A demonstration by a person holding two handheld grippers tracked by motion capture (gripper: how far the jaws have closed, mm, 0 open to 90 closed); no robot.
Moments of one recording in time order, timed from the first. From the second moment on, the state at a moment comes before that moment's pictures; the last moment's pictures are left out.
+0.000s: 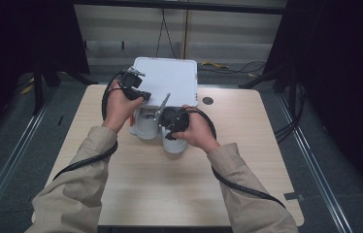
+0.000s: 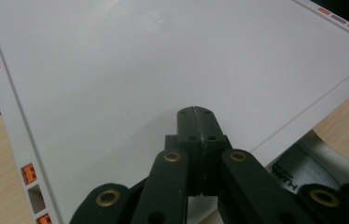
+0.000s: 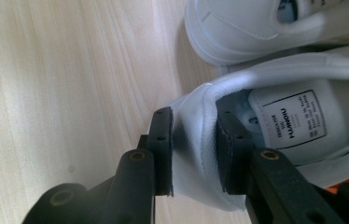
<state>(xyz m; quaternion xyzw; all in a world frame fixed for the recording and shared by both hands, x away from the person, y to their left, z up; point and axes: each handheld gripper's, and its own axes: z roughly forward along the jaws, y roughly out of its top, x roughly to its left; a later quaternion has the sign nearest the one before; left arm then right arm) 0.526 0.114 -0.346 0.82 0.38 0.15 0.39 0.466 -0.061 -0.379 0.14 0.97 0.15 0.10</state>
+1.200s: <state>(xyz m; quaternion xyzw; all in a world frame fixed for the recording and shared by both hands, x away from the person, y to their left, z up) 0.525 0.111 -0.345 0.83 0.38 0.16 0.38 0.438 -0.089 -0.391 0.19 0.96 0.17 0.13</state>
